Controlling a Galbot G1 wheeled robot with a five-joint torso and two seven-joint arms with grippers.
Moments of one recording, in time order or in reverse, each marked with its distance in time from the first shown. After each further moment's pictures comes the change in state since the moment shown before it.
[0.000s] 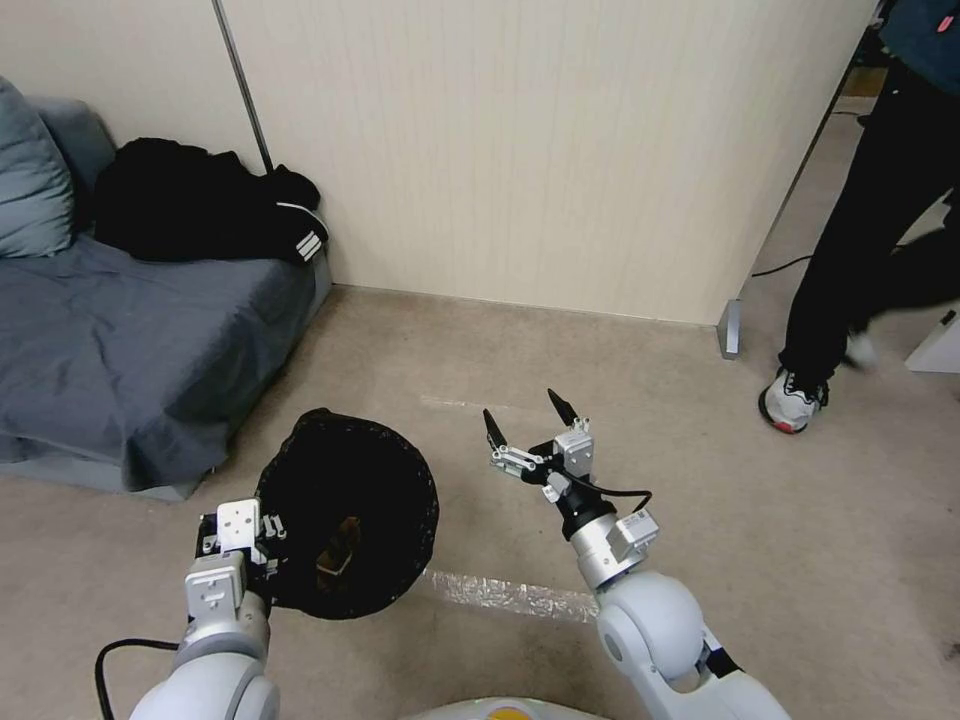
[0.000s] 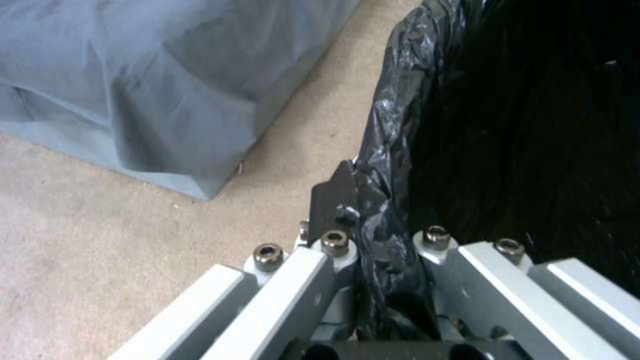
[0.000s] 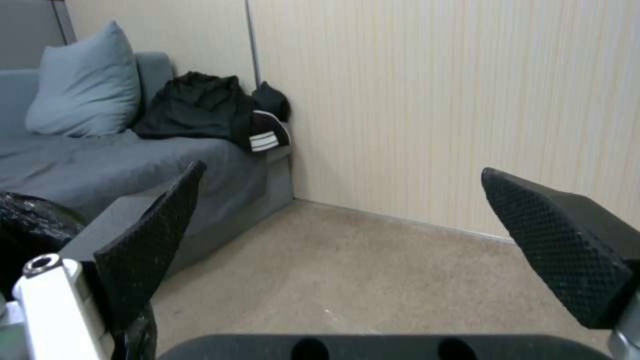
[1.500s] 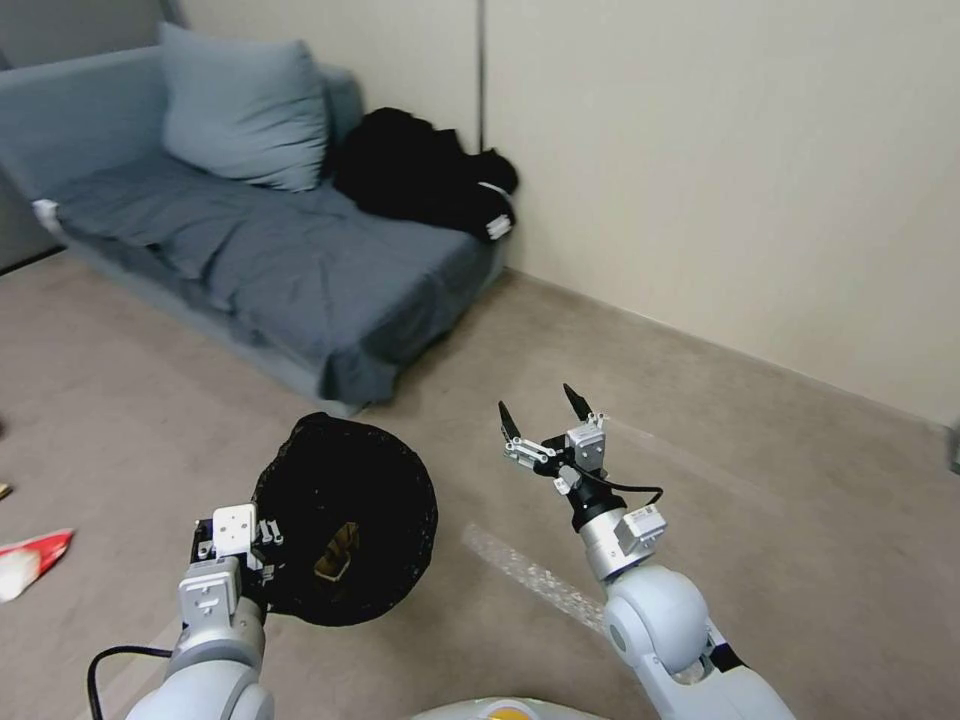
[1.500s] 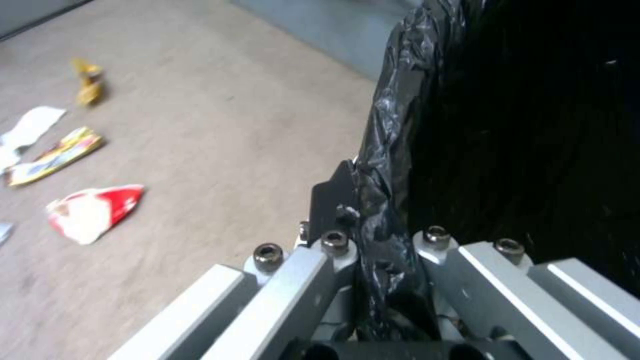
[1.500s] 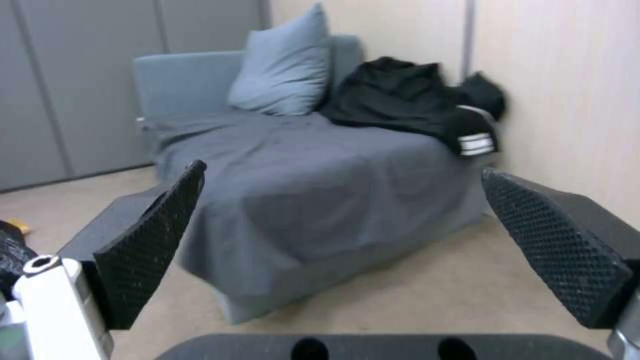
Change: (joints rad) left arm 0.018 0.004 -0.007 -0.012 -0.005 0.004 0.002; right arm 0.019 -0.003 0.040 -0.009 -0.006 -0.001 0.010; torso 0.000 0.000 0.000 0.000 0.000
